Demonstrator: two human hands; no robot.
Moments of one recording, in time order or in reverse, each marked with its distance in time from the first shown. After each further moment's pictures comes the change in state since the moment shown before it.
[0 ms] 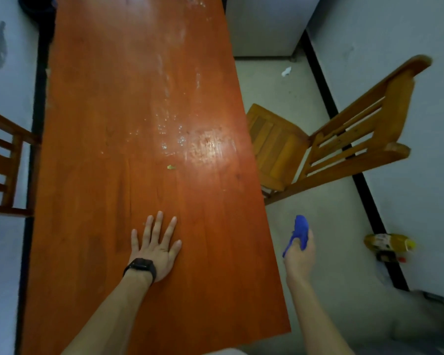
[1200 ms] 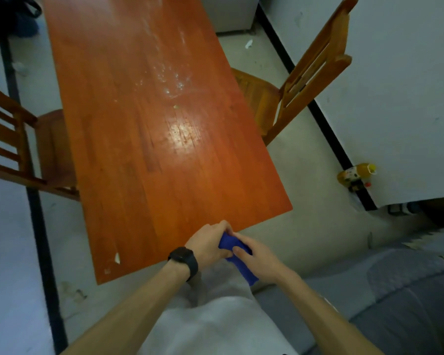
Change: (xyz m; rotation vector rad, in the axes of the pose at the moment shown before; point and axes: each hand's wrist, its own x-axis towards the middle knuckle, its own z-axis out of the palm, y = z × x) left_hand -0.203 -0.005 0.101 -0.249 -0.055 0.604; right_hand -0.300 0.104 -0.073 -0.351 -0.950 -0.249
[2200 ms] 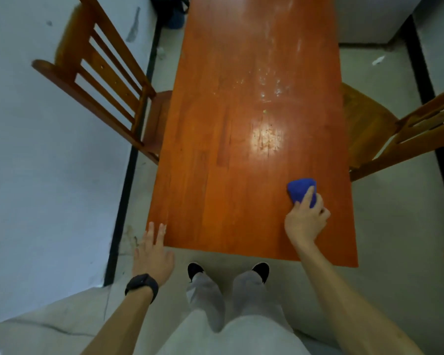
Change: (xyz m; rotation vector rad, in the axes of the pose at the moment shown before) left_hand -0.116 -0.128 0.038 0.097 0.511 -0.952; right_hand 0.162 -0.032 -0.043 -0.550 0.698 -0.005
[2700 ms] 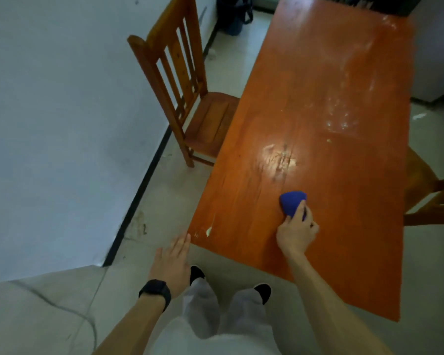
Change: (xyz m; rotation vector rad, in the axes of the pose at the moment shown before) left_hand 0.000 -0.081 0.008 0.060 -0.117 0.124; right_hand -0.056 -0.128 0.053 -0.017 -0.056 -0.141
